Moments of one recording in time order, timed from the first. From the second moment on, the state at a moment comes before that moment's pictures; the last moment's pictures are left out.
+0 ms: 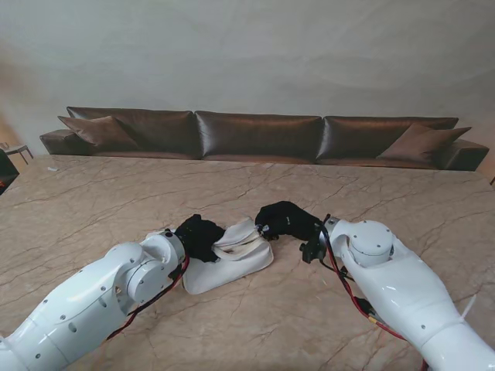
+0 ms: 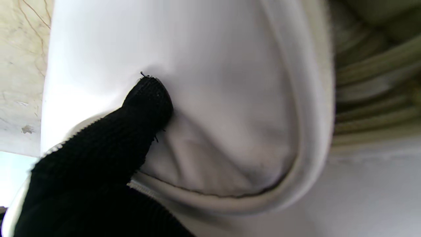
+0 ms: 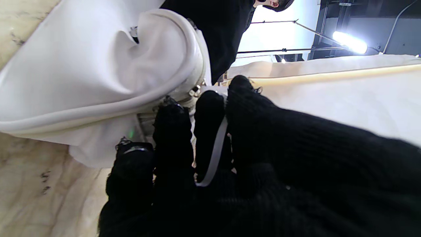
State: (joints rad) left arm 1.20 -1.02 -0.80 -1.48 0.89 -0.04 -0.20; right arm -1.15 -1.15 1.03 -1.15 0.45 -0.04 0.60; left_hand 0.85 -0.60 0.72 -0.31 0.72 0.00 0.94 1.04 0.97 -0.03 0.76 0.97 0.95 0.18 0.91 1.04 0.27 0.32 1.11 0.79; right_hand 0.64 -0.75 1.37 -0.25 0.94 0.05 0.91 0.59 0.97 0.10 0.88 0.85 0.76 0.18 1.09 1.14 0.41 0.20 1.49 1.14
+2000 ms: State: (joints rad) left arm 1.54 -1.05 -1.19 -1.62 0.78 0.01 -0.12; right arm -1.21 -1.14 1.08 -1.12 0.47 -0.05 0.74; left_hand 0.43 -0.68 0.95 -0.15 0.46 -0.01 0.56 0.35 0.63 -0.08 0.52 0.63 0.61 0.16 0.43 0.71 0.04 0.31 0.66 0.71; right_hand 0.64 -0.74 1.37 -0.27 0.93 -0.19 0.92 0.66 0.95 0.04 0.89 0.84 0.76 0.18 1.09 1.16 0.42 0.20 1.52 1.15
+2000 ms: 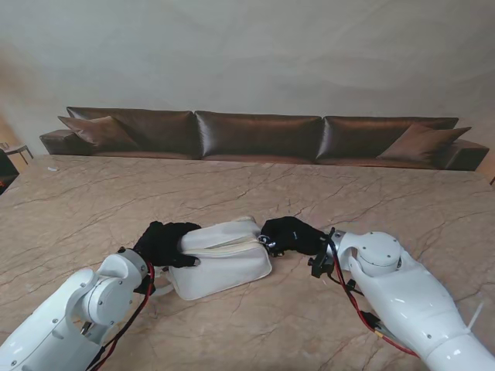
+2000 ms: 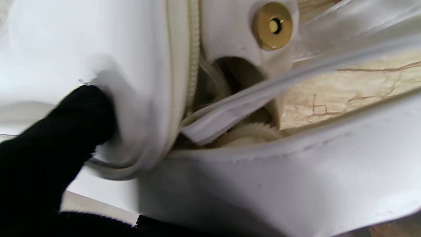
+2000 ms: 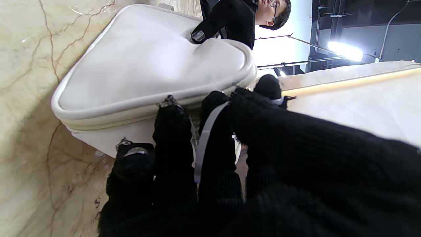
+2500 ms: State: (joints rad) left arm 1.50 -1.07 -1.14 -1.58 0.80 0.00 -0.06; right arm -1.22 -1.14 1.09 -1.16 0.44 -0.04 0.69; left_hand 0.72 -0.64 0.86 -0.38 0.70 -0.12 0.94 0.91 0.96 -0.12 0.69 0.91 0.90 0.18 0.90 1.05 0.30 0.32 1.21 0.84; right_hand 0.64 -0.75 1.37 -0.27 0.93 -0.16 0.92 0.66 0.95 0.03 0.89 0.84 0.74 0.19 1.06 1.16 0.40 0.19 1.52 1.15
